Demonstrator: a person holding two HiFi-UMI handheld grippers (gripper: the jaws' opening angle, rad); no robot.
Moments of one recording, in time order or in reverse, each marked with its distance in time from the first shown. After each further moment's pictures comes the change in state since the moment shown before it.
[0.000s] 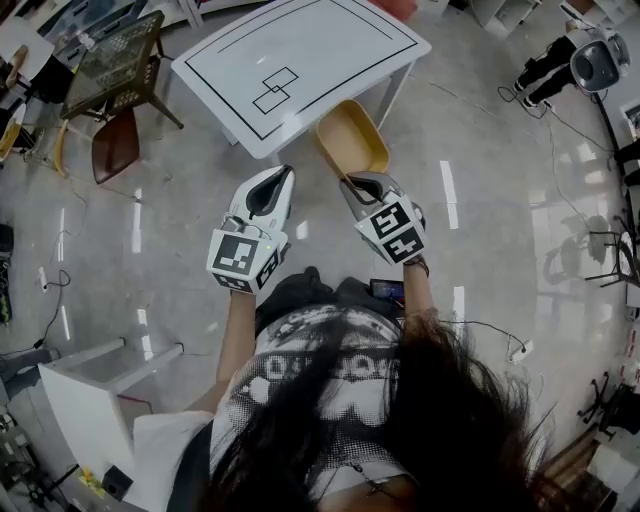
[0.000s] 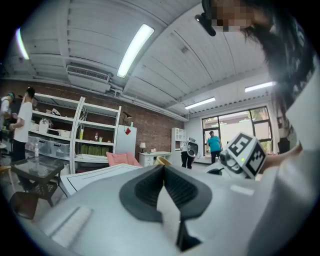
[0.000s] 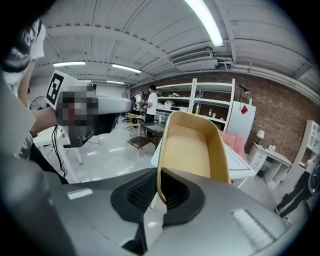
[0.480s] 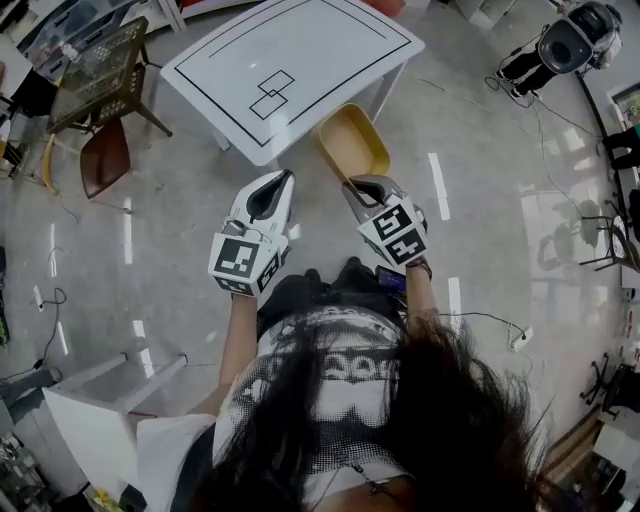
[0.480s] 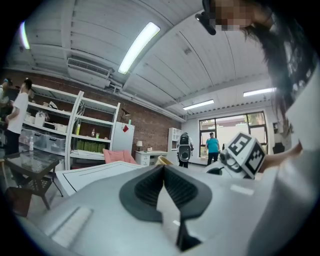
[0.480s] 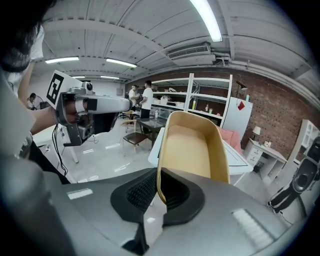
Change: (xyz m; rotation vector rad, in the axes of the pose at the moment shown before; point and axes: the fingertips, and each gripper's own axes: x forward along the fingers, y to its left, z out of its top) left arm 0.002 0.041 -0.012 -0.040 0.010 -0.052; right arm 0.030 0.003 0.008 0.025 0.061 -0.040
